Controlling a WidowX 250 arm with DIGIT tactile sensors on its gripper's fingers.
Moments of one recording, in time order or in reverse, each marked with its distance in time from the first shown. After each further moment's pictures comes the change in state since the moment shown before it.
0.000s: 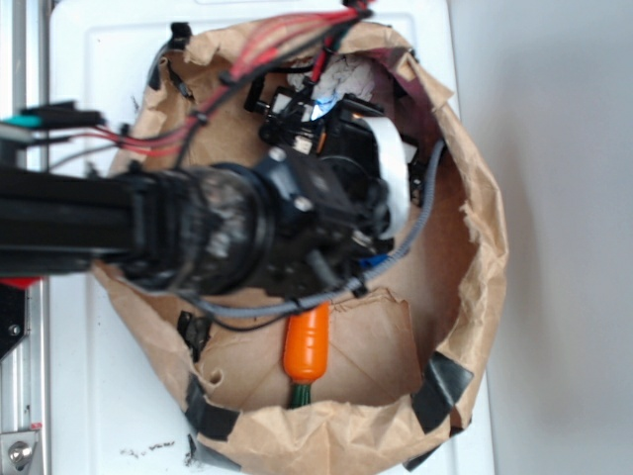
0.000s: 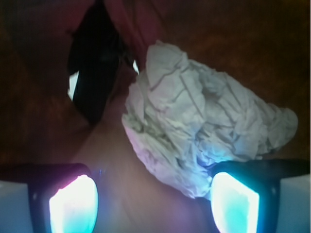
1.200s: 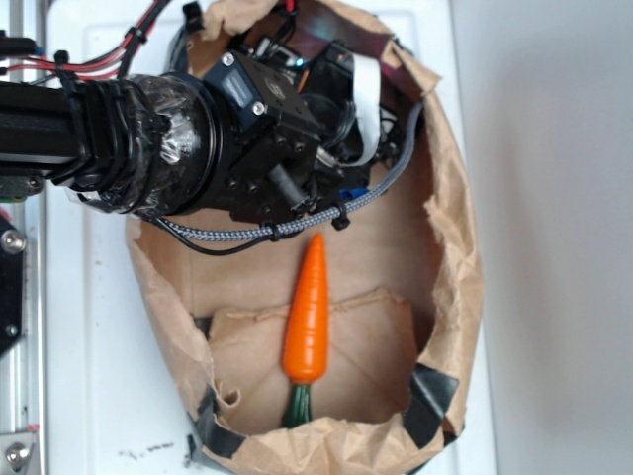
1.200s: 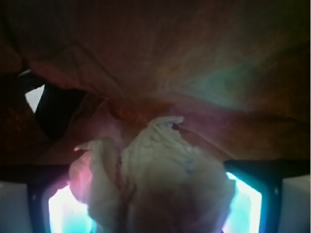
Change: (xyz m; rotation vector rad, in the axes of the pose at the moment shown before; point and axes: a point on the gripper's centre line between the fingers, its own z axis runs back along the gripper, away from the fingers) arm 0.033 0.009 -0.016 -0.054 -0.057 -0.084
